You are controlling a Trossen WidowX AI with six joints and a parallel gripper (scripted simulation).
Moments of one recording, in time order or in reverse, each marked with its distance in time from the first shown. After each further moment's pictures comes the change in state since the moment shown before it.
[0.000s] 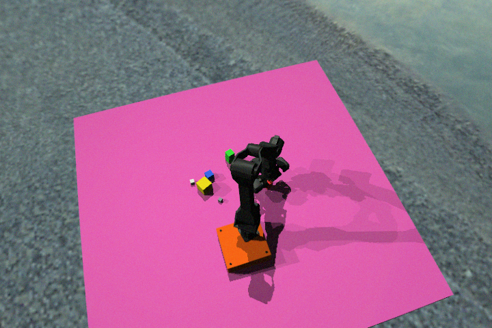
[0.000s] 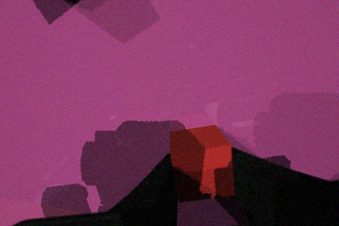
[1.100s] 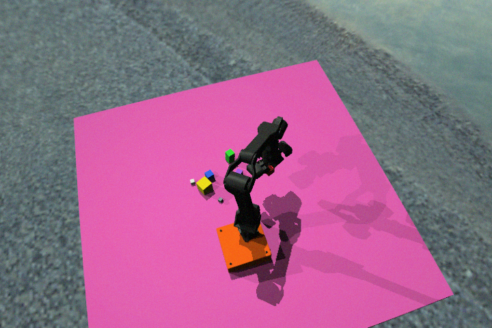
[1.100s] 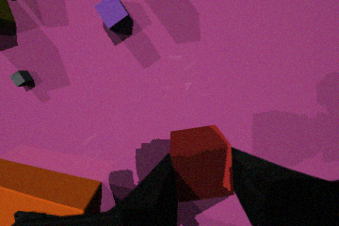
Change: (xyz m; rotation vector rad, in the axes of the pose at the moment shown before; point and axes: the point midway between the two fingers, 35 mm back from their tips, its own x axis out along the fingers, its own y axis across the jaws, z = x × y) arm -0.114 -0.002 -0.001 0.012 0.002 0.002
